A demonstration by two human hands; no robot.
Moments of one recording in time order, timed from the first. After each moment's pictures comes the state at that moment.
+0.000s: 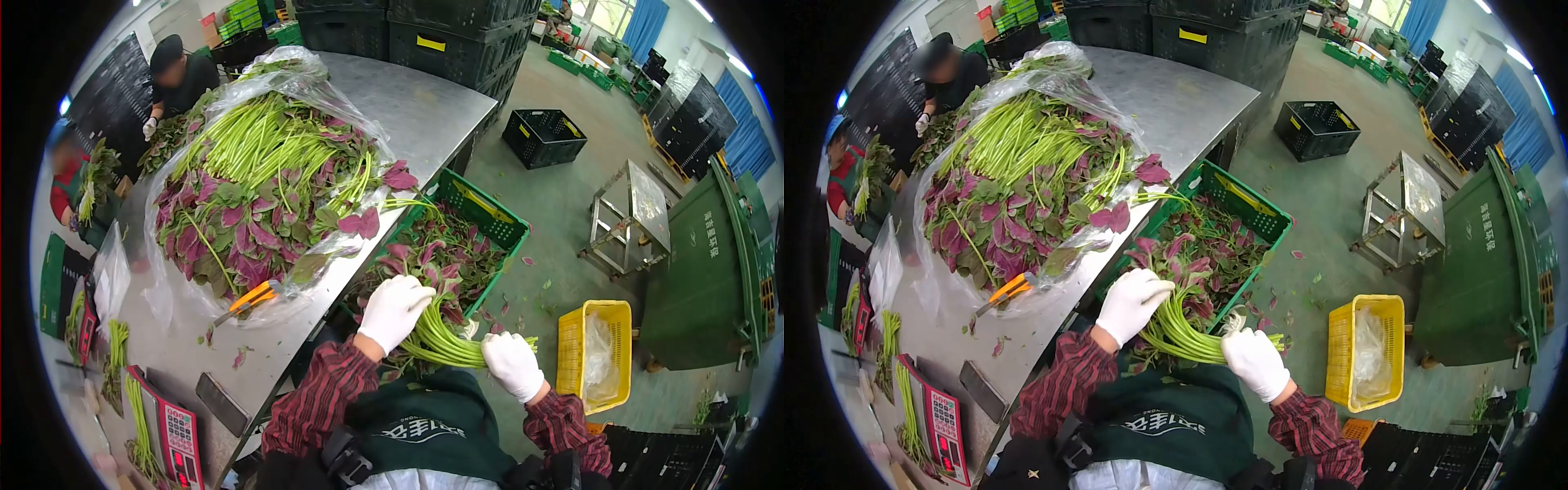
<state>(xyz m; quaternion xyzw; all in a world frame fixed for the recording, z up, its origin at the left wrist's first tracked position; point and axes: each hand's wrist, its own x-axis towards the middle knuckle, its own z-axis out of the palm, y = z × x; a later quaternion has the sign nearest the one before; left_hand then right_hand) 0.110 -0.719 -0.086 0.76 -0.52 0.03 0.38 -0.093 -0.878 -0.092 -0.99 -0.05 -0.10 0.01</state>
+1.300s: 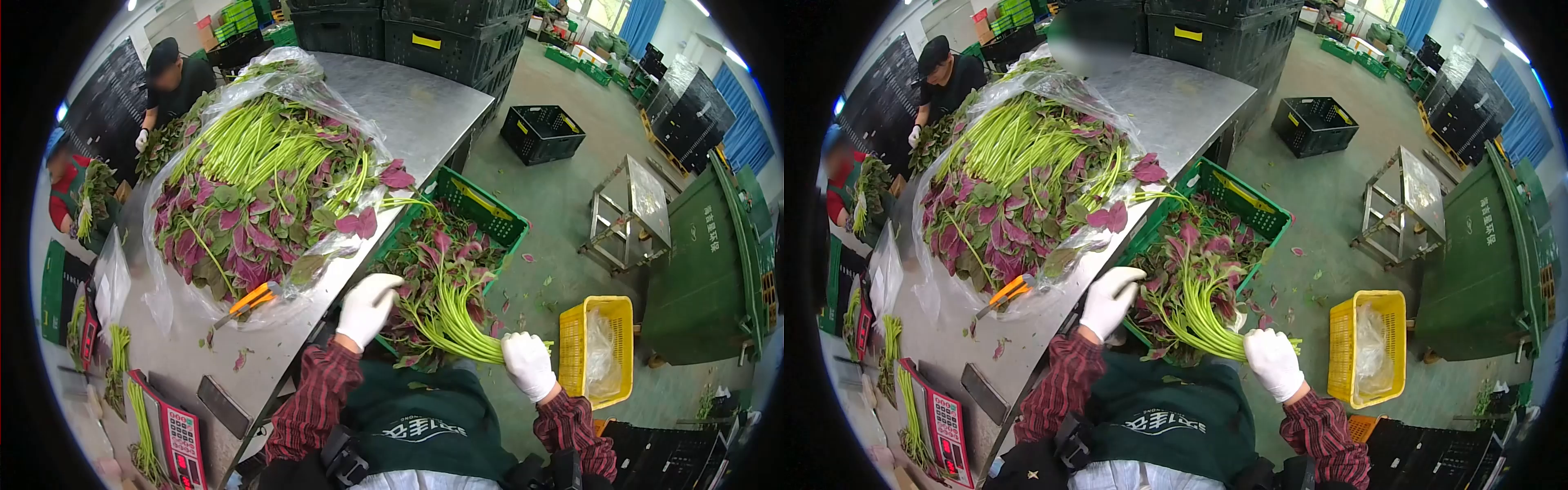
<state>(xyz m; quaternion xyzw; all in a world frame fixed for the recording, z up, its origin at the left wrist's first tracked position) 0.134 -0.692 -0.133 0.76 -0.42 -0.04 0.49 -0.116 -0.893 -0.101 -0.99 0.00 -0.10 -0.04</state>
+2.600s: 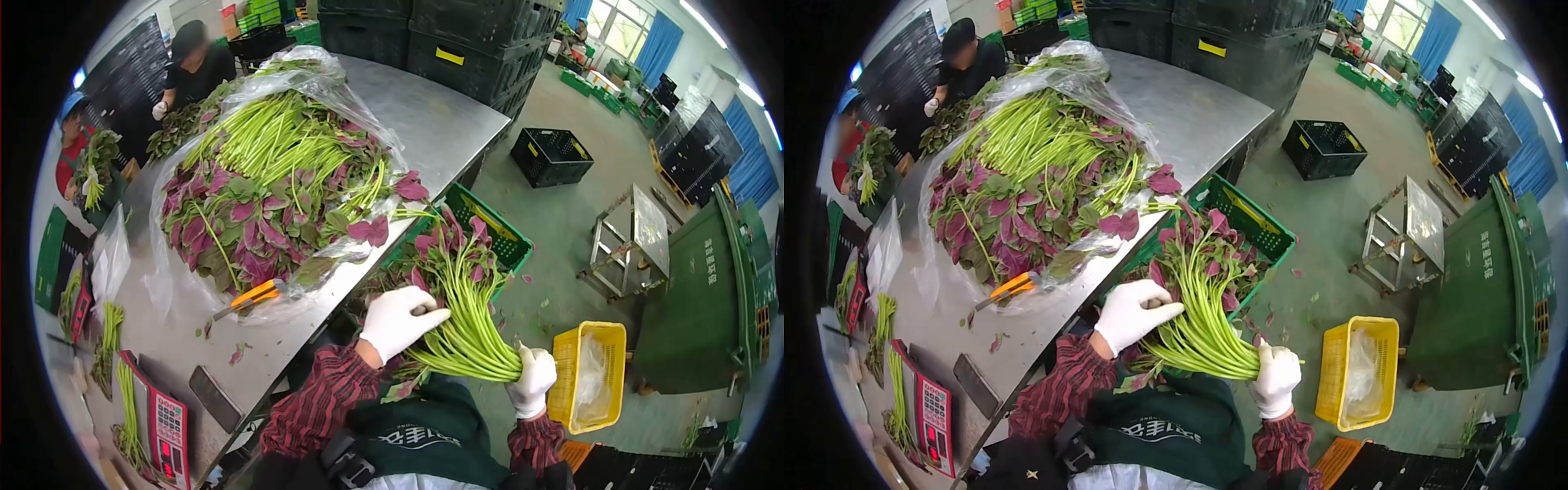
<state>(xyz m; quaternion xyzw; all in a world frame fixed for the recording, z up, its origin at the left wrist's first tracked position) 0.104 -0.714 -0.053 0.80 -0.37 -0.15 0.44 -0.106 -0.876 -0.093 -0.92 0.13 -0.37 0.02</state>
